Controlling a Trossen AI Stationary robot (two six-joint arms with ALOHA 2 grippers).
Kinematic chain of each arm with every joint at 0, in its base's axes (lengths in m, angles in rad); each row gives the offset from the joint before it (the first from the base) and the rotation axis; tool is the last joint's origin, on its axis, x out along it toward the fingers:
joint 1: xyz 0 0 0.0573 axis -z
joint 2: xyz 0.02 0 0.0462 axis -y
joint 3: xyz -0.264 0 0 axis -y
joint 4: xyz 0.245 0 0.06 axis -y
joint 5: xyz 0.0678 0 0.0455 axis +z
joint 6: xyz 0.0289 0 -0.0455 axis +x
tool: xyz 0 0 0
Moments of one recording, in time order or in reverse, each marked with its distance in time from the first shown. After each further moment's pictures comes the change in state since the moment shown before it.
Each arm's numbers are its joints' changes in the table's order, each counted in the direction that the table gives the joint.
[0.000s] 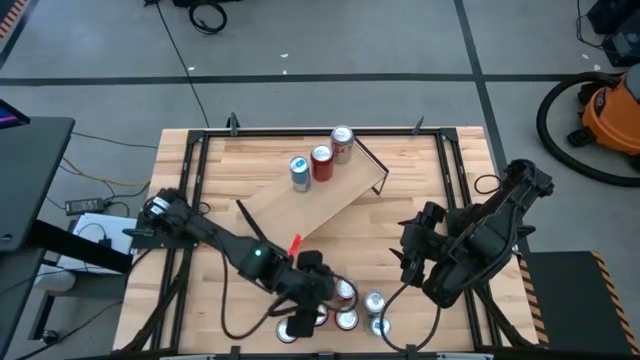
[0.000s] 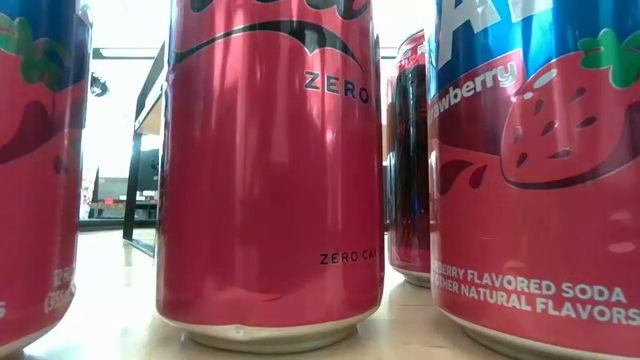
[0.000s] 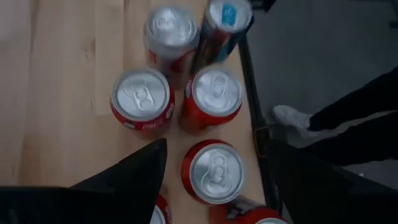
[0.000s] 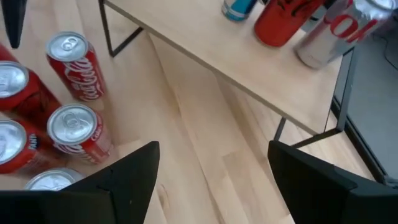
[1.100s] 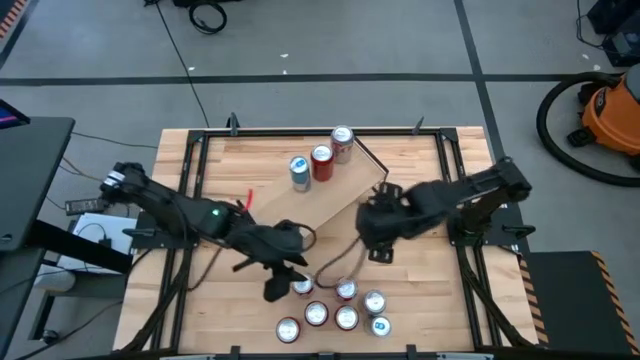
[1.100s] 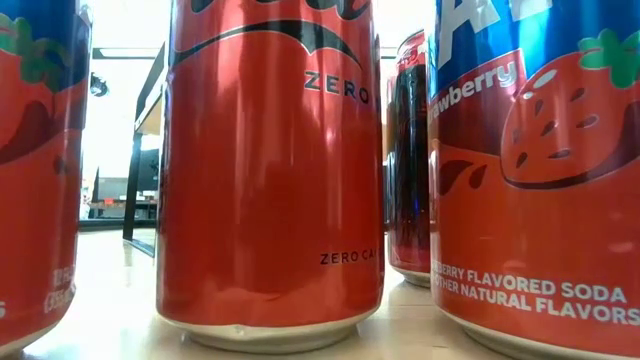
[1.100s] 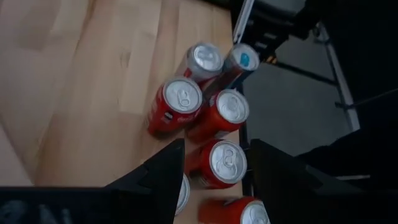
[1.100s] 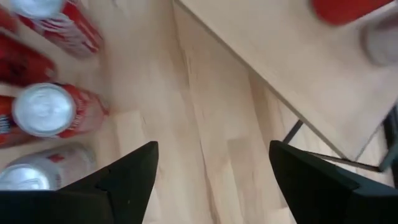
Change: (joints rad) left arm -0.088 0.413 -0.452 0.264 -0.051 -0.158; right arm 0.400 -0.134 0.158 0.069 0.427 -0.508
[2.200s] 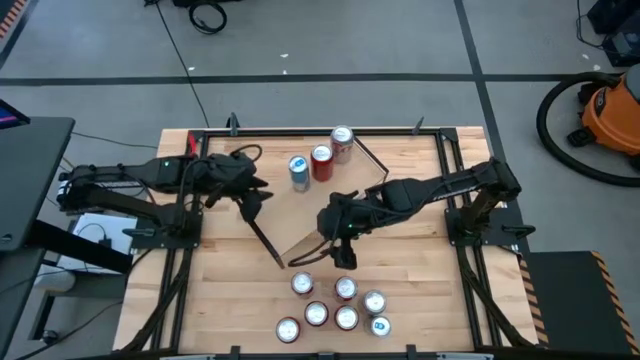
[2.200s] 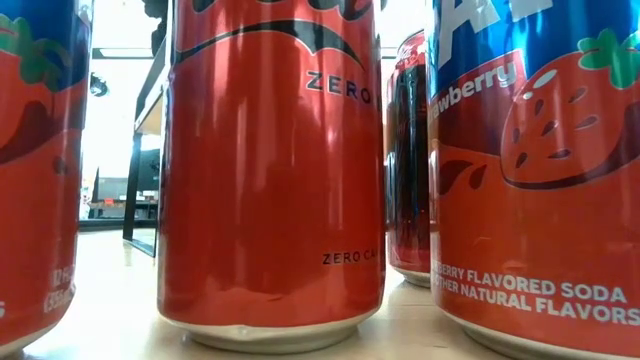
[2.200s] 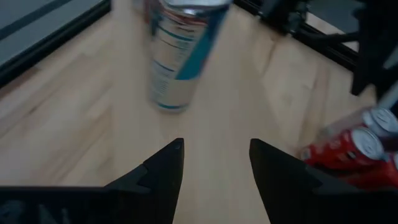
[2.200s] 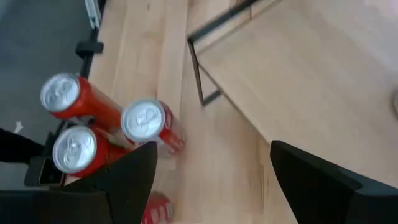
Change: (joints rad) left arm -0.446 0.523 -0.412 -0.083 0.126 0.090; right arm 0.145 -0.065 -0.121 0.653 0.293 -0.305
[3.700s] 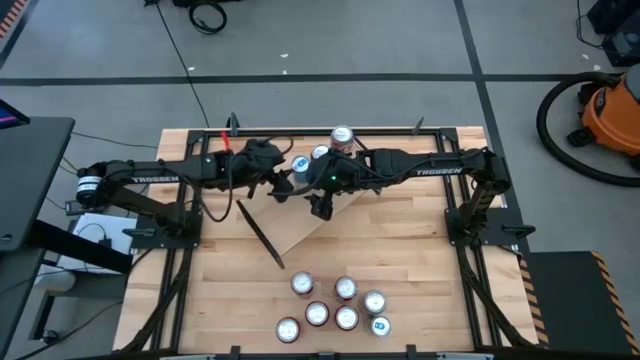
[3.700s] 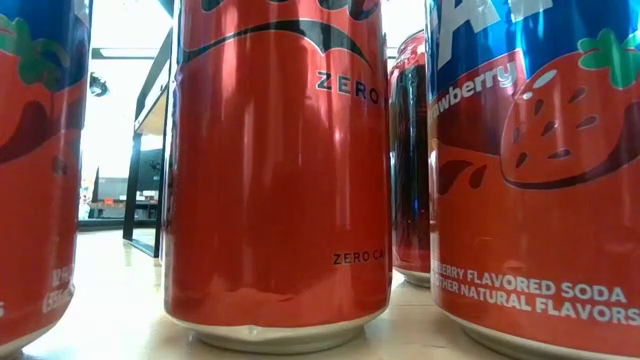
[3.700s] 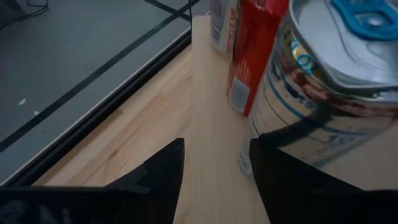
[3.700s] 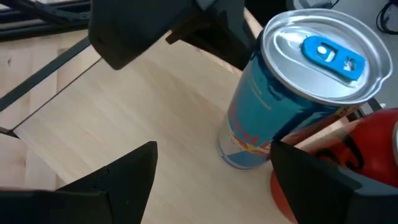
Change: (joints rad) left arm -0.122 -0.254 -0.001 0.236 0.230 0.179; right arm 0.242 -0.033 -0.002 0.108 -0.157 -0.062
